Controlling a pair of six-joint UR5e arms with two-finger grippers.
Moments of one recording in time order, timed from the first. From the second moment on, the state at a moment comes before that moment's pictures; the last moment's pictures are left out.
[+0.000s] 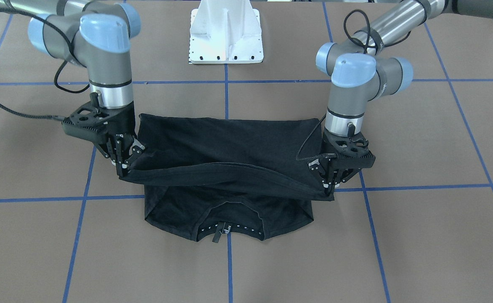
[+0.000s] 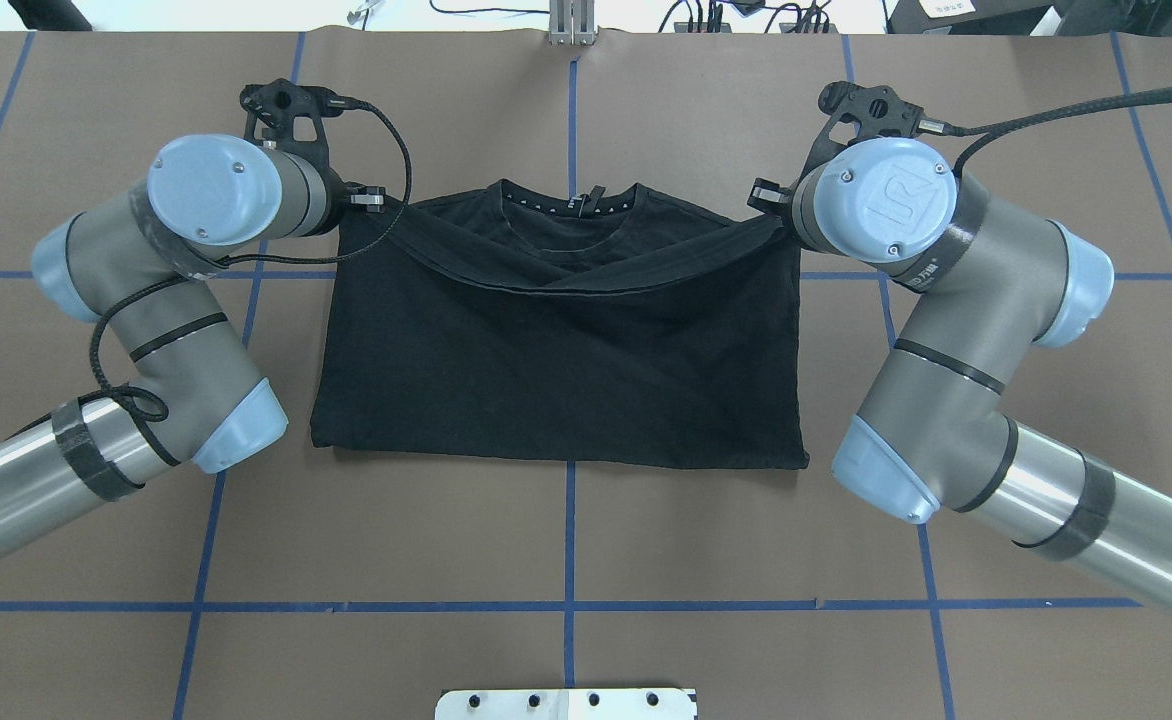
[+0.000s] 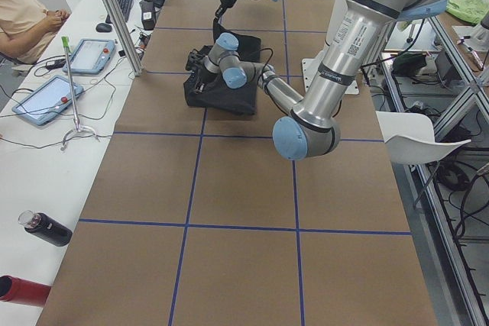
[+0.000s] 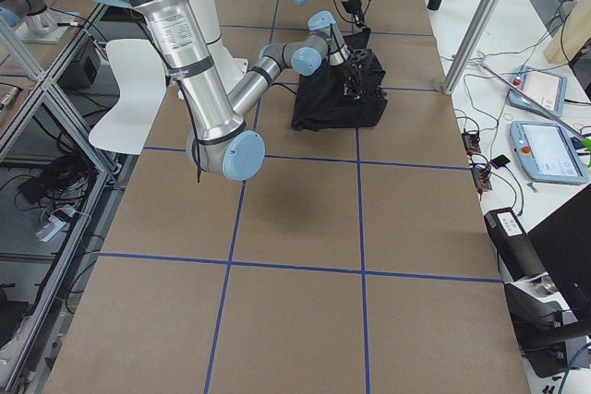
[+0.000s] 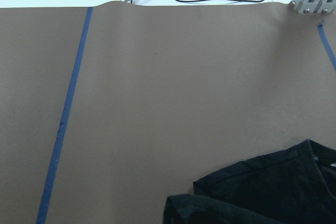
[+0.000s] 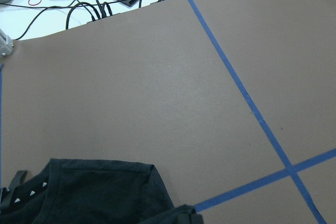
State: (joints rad) left arm -0.72 -2.11 -1.52 -2.02 -1.55 -1.05; right arm 0.68 -1.08 1.78 -1.49 1.49 1.45
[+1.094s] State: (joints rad) left arm -0.76 -2.11 -1.45 -2.13 -1.56 -0.97; right arm 0.72 -1.08 1.71 -1.45 1.49 1.41
